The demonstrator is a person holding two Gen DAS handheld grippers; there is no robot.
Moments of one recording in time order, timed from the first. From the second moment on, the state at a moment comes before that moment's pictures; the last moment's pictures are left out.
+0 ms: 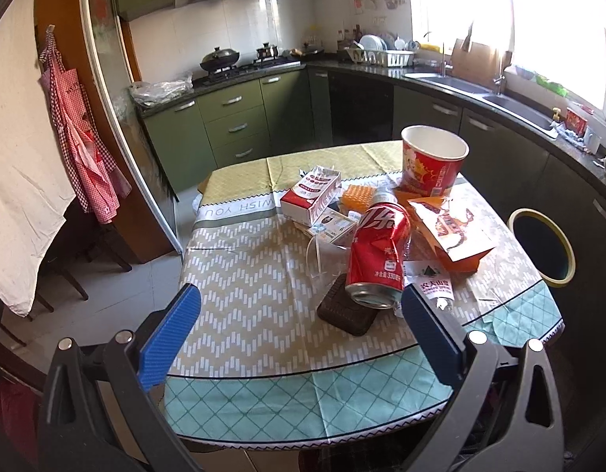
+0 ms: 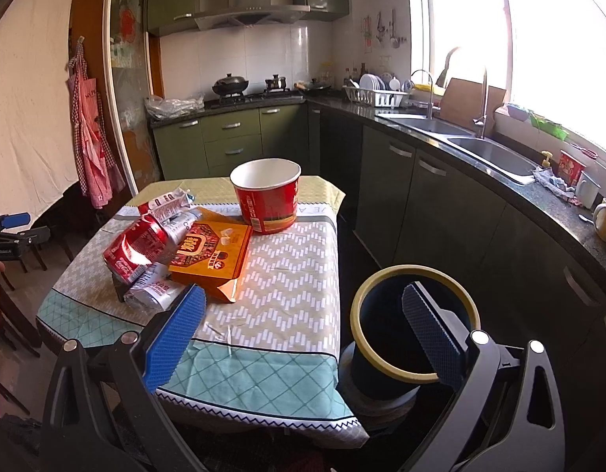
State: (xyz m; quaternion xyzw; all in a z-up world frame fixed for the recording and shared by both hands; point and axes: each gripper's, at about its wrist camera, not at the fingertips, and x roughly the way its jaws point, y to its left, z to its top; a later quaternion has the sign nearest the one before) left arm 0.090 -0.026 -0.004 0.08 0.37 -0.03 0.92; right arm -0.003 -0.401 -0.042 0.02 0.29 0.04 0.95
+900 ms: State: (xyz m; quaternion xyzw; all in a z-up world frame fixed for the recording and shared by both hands) left arm 0.388 -0.066 -0.084 0.16 0.60 -0.10 0.78; right arm 0.366 -0.369 -0.057 0.04 0.54 0.09 0.84
